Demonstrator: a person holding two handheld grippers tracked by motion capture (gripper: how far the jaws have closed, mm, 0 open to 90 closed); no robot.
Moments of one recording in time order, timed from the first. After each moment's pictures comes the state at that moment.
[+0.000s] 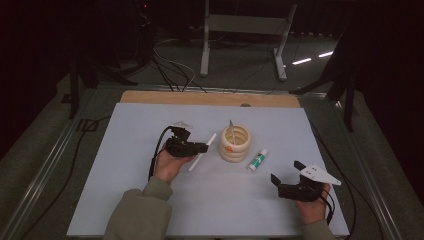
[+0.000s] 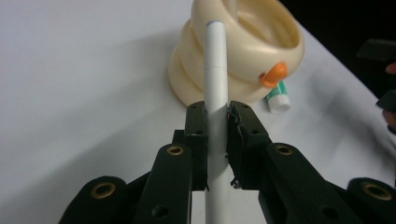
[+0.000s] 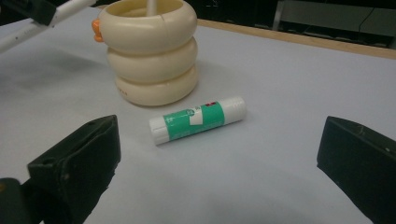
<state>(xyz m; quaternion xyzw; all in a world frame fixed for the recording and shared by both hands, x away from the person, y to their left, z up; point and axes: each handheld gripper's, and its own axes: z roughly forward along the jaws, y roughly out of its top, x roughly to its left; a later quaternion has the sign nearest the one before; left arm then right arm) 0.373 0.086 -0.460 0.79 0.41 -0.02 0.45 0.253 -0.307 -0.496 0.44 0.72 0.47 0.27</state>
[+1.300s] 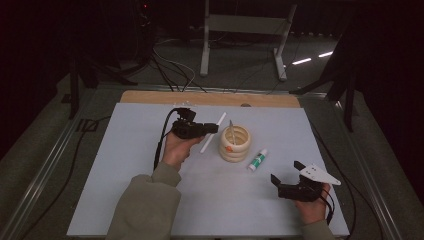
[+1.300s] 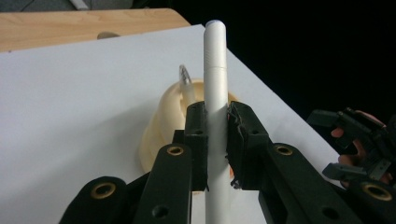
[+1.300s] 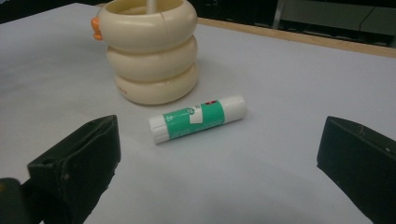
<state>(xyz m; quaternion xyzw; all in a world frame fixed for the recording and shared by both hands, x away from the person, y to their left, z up) 0.402 0.067 -0.420 0.76 0.39 -0.03 0.52 0.253 -0.307 -0.496 0.44 0.72 0.46 0.27</state>
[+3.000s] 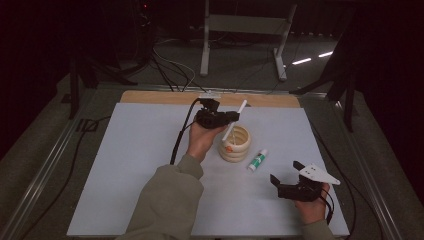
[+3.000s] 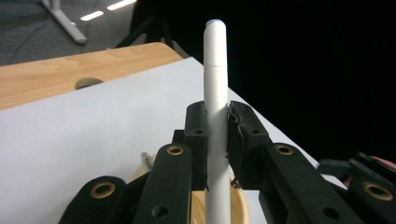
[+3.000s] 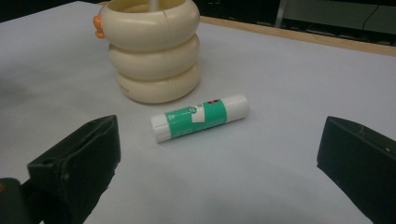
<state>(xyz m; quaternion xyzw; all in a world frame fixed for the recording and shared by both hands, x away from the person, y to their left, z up) 0.430 0.005 -0.410 0.75 0.38 0.01 0.54 0.253 -0.306 -0.496 0.44 0.73 0.46 0.26</state>
